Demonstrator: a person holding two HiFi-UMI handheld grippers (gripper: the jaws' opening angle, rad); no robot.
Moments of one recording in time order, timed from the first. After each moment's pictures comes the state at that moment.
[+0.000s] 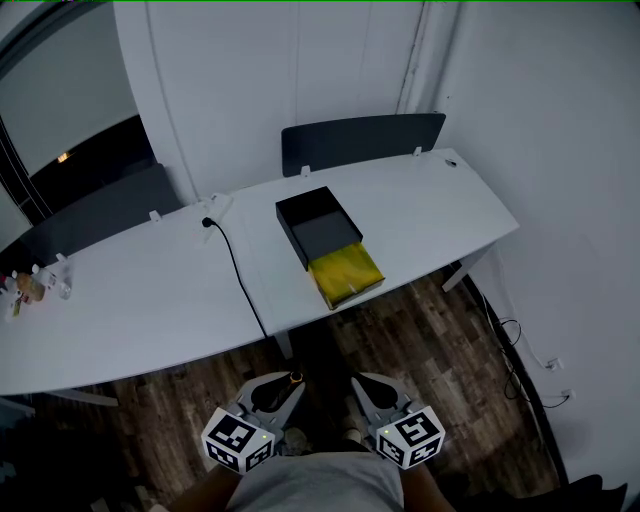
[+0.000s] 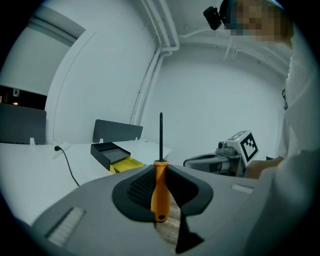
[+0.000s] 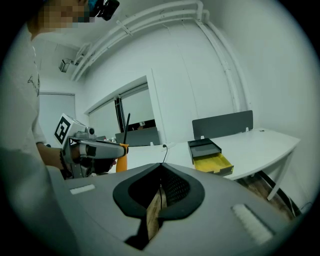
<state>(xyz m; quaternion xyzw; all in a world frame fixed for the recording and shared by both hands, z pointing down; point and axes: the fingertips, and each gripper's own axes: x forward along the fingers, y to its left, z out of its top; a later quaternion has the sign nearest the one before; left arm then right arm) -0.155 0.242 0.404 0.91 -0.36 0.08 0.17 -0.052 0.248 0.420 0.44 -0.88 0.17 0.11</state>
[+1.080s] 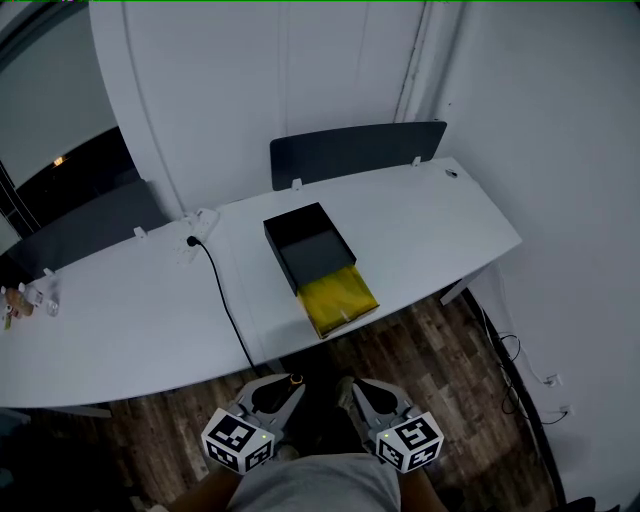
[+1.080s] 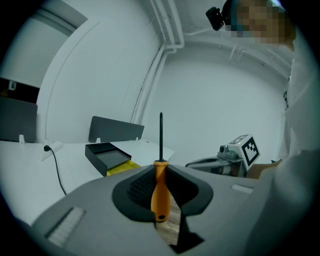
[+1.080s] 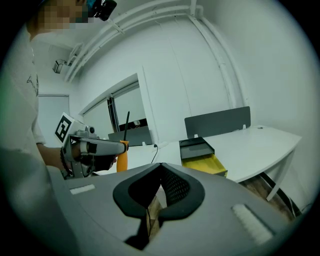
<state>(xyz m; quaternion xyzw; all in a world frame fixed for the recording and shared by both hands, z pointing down) -0.120 0.158 0.420 0.91 -0.36 0.08 0.18 -0.014 0.171 0.442 0.45 -0.87 0.19 0.11</state>
